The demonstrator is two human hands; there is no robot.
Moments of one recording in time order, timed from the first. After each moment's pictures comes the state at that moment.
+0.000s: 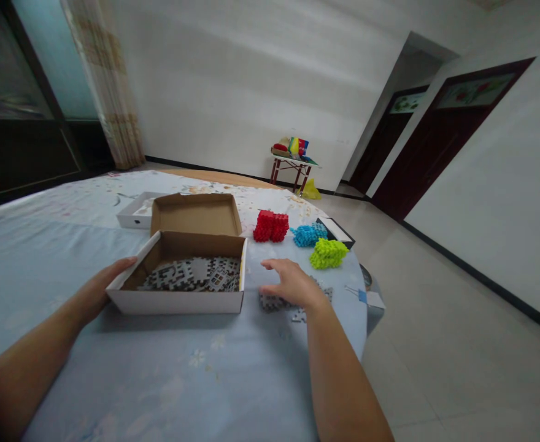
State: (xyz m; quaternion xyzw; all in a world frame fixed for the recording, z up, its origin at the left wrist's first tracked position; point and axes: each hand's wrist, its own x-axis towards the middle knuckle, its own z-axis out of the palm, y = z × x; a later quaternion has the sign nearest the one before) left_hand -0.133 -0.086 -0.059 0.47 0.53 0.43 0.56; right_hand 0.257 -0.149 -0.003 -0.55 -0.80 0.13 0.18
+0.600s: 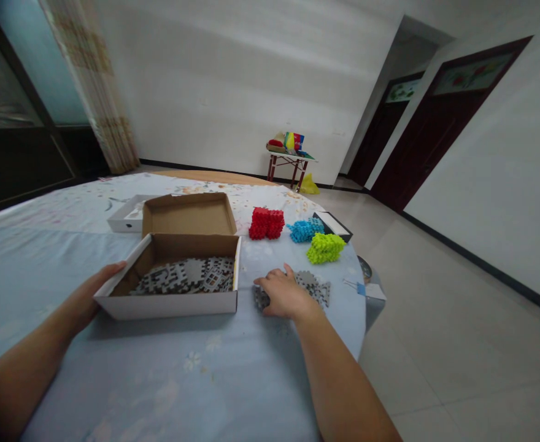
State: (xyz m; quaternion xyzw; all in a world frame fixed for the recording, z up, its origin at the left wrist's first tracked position) left_hand -0.129 -0.088 -0.054 0.42 0.55 0.44 0.58; right_hand 0.249 -0.159 -0.028 -0.56 -0.83 0.08 -0.02
